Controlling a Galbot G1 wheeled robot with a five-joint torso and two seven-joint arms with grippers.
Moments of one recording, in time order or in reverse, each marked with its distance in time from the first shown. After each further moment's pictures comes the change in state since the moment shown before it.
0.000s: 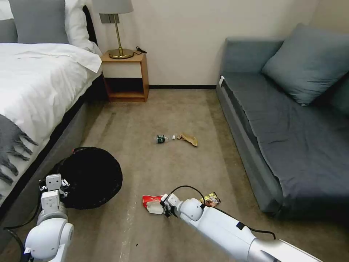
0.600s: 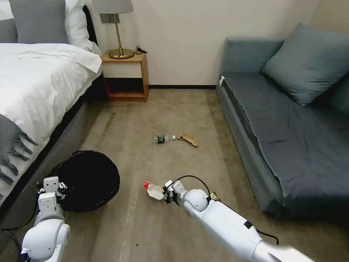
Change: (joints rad) left arm -0.010 0.027 -0.010 0.056 -0.021 -0.010 0.007; right arm -0.100 -0.028 0.240 0.196 0.036 -0.019 0.010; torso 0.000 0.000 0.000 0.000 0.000
